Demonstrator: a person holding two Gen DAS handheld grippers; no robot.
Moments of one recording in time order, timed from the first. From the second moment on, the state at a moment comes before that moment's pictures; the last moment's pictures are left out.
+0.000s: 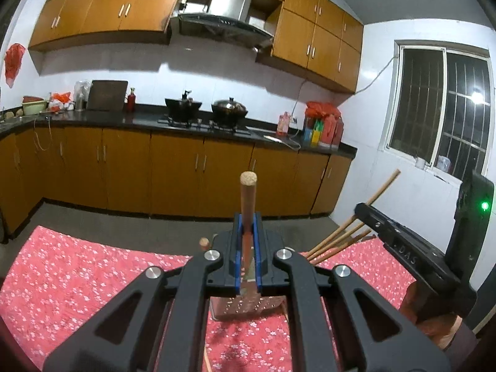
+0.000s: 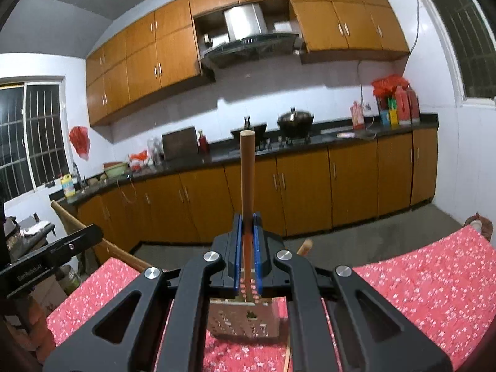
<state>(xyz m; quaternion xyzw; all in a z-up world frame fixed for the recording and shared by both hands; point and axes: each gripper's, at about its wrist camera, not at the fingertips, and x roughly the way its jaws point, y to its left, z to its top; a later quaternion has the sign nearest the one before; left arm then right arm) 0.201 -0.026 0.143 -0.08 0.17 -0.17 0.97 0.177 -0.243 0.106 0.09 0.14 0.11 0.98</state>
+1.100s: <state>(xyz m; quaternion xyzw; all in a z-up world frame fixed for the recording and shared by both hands) 0.175 0.035 -0.008 -0.06 0.35 -0.04 0.94 0.169 -0.278 -0.050 0.10 0.39 0.05 0.91</state>
